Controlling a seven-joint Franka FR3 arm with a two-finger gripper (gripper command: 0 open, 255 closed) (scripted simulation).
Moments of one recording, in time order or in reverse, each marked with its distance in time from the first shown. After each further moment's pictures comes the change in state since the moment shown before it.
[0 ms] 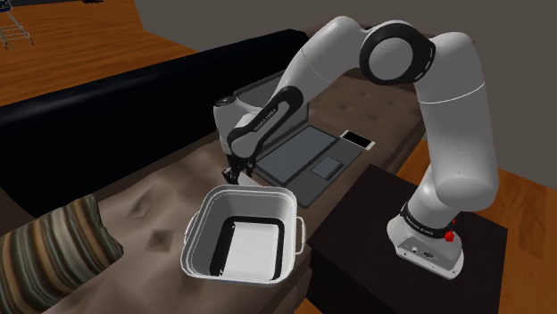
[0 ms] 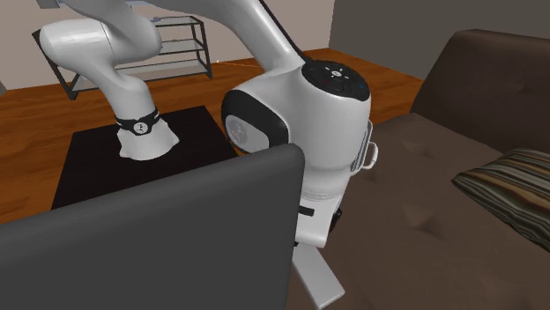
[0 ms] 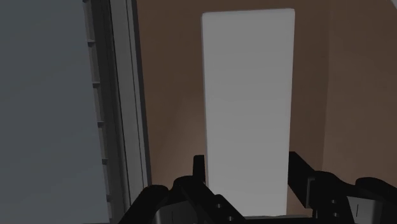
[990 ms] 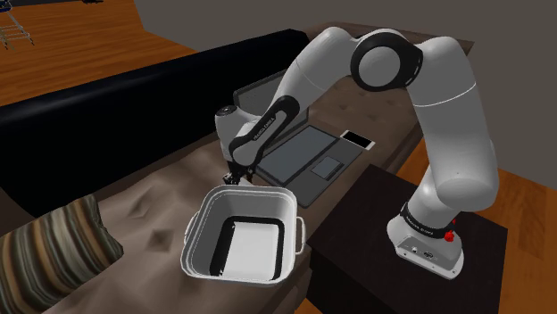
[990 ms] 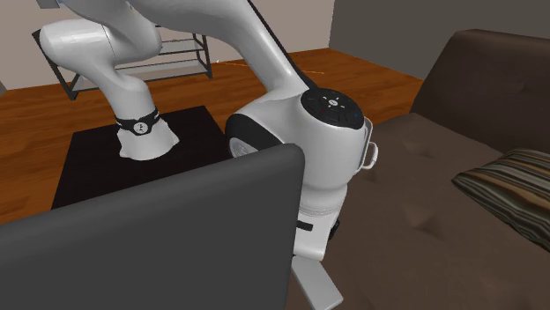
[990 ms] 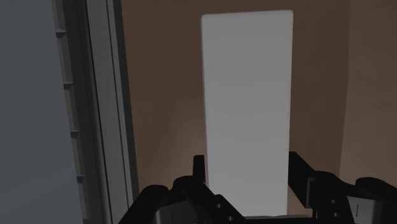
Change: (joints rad) arm 0.012 0.063 -0.014 0.014 -0.017 0.049 0.011
